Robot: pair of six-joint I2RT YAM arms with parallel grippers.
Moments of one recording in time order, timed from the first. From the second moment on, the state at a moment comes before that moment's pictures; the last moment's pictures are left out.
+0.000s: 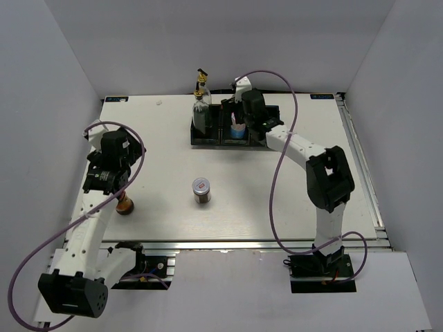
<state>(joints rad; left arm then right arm) -0.11 0.99 0.95 -0.53 -0.45 -0.65 0.57 1.99 1.58 0.06 0.17 -0.05</state>
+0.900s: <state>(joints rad) -0.10 0.89 0.83 -0.92 -0.70 -0.82 0.56 1.25 1.00 0.12 0.22 0.05</state>
